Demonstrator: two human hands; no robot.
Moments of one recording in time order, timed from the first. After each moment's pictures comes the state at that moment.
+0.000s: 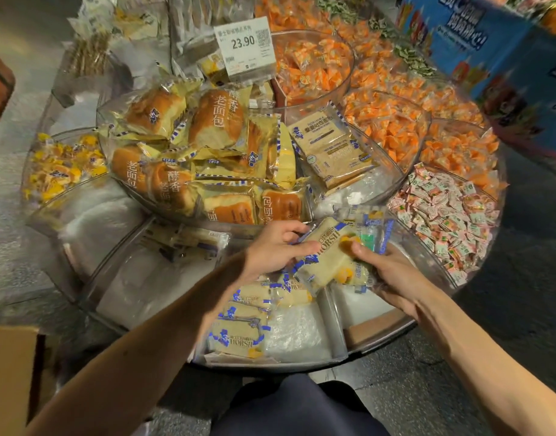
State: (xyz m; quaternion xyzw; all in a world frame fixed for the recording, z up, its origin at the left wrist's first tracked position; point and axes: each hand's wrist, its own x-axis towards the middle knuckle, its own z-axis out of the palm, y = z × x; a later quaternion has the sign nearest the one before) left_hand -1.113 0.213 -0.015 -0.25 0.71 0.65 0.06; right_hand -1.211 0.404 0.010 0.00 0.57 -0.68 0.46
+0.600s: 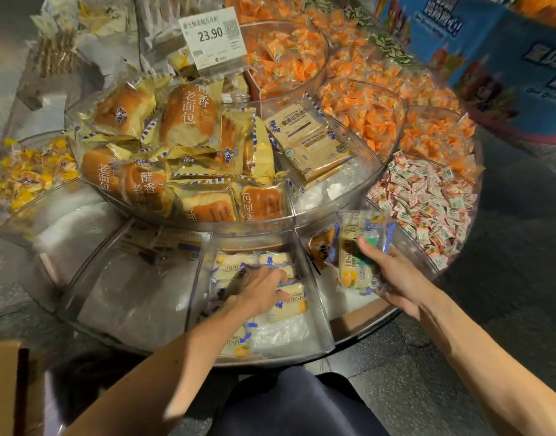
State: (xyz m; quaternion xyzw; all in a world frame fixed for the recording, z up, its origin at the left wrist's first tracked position) left_hand -1.098 0.244 -0.114 -0.18 0.93 0.22 0.21; right_hand -1.224 0.444 -0.004 0.05 0.59 -0.67 0.46
